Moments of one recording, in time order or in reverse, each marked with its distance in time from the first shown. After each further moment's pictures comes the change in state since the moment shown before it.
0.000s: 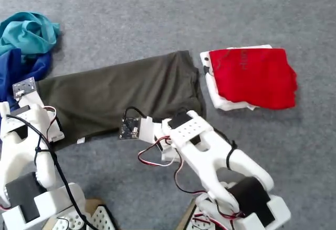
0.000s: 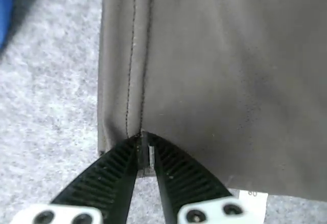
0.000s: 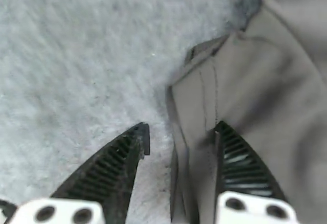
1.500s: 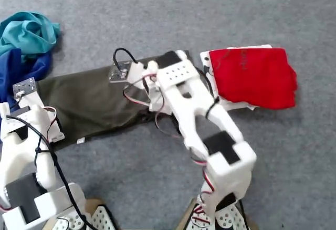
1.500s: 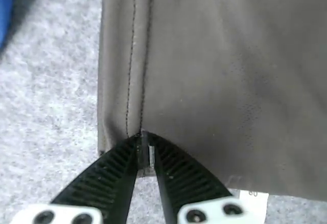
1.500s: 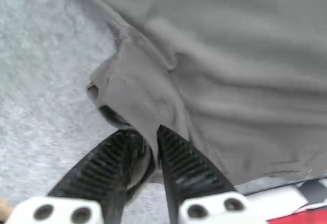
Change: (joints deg) left arm 0.0 -0.1 0.7 -0.4 0.0; right arm 6.3 30.7 -59.2 30.3 0.8
